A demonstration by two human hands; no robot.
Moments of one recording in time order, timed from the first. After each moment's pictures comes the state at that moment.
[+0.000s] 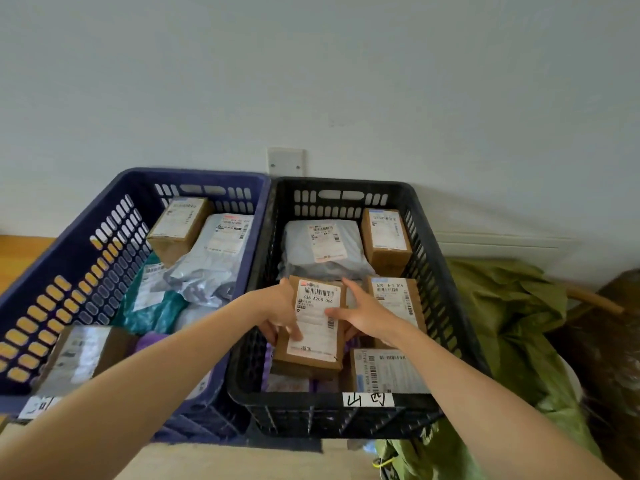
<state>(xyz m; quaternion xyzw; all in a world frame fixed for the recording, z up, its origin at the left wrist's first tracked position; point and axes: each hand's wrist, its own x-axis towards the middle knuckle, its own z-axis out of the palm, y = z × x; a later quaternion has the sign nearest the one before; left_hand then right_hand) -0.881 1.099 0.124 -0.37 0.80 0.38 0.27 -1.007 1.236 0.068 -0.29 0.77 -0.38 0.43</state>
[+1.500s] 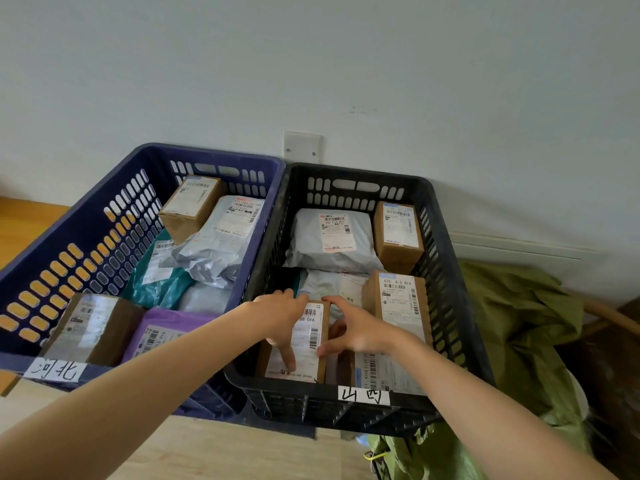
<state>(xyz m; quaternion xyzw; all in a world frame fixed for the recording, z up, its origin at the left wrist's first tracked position) -0.868 1.114 0.091 -0.20 0.93 0.07 0.30 -1.005 1.242 0.038 -0.43 0.71 -0.25 0.49</state>
